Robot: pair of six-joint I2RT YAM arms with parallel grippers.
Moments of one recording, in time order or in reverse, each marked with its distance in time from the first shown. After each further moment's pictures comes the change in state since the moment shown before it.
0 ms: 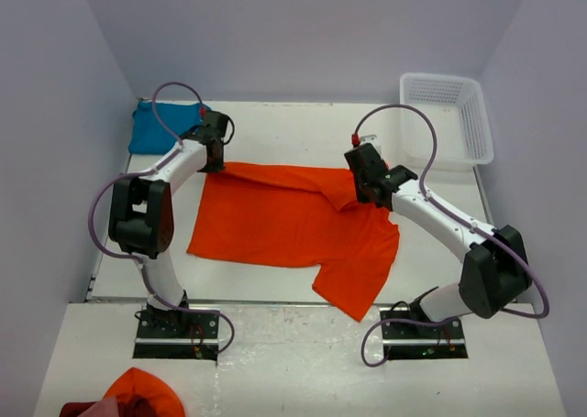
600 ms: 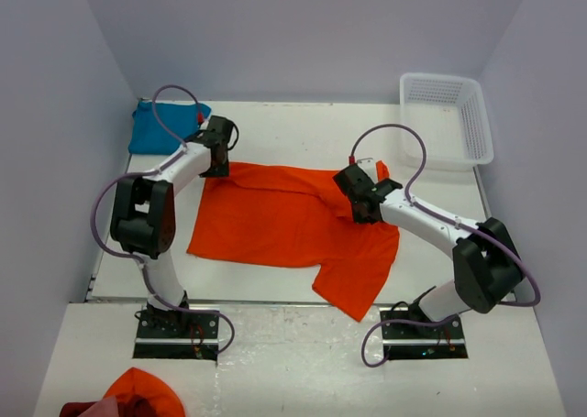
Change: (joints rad) left arm -0.027 0.021 -0.027 -0.040 -0.151 -0.092; right arm 0.081 0.041 -0.111 -0.051 0.035 0.167
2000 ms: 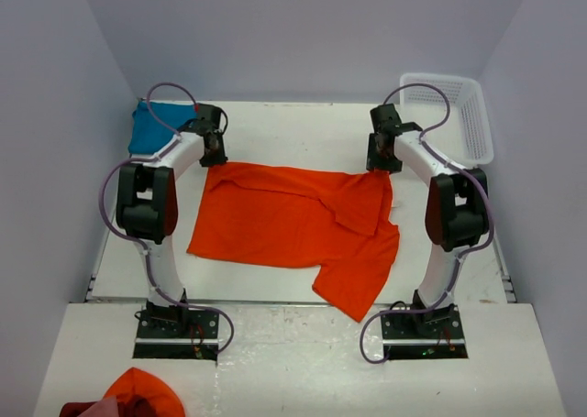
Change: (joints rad) left arm 0.095 0.115 0.139 0.093 0.336 -0.009; right arm -0.404 0.432 0.516 -0.022 -0.222 -0.147
